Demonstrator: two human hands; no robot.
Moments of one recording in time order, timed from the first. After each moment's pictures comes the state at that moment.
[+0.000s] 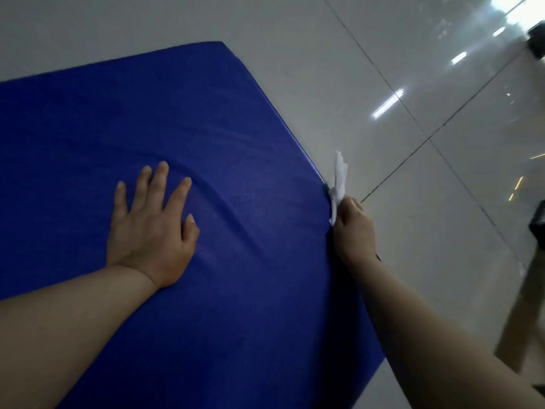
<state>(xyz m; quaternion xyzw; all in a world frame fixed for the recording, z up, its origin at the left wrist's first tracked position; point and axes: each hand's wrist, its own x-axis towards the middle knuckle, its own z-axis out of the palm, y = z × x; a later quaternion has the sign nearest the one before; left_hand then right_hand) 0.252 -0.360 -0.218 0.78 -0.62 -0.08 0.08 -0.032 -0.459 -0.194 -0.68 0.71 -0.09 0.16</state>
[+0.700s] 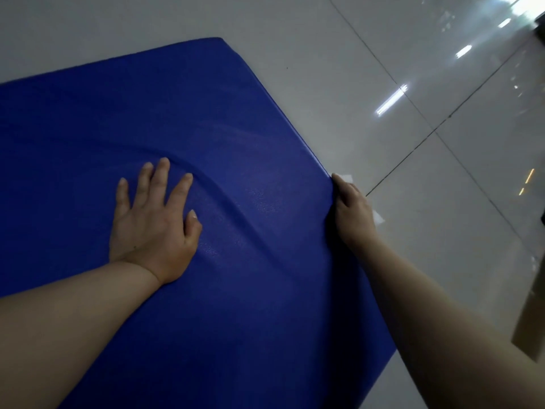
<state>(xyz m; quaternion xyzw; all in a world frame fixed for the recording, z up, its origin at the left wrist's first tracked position) 0.250 -0.360 -0.214 0.78 -0.61 -0.10 0.08 -0.023 -0.474 -0.191 -0.67 0.69 -0.11 0.25</state>
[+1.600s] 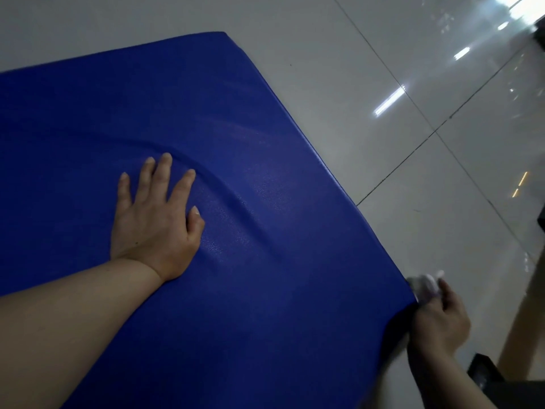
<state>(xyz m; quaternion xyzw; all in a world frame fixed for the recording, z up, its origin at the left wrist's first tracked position) 0.249 -0.361 -0.213 0.78 -0.61 -0.11 0.09 -0.126 -0.353 -0.186 -0.29 0.90 -0.30 0.12</state>
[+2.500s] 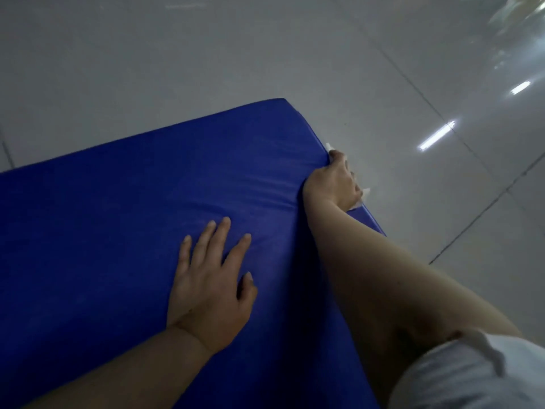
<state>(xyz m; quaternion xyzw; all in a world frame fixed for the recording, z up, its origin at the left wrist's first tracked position) 0.256 -0.363 -0.213 0.76 -0.63 -0.10 0.11 0.158 -0.571 -0.193 -0.57 0.79 -0.15 0.19</state>
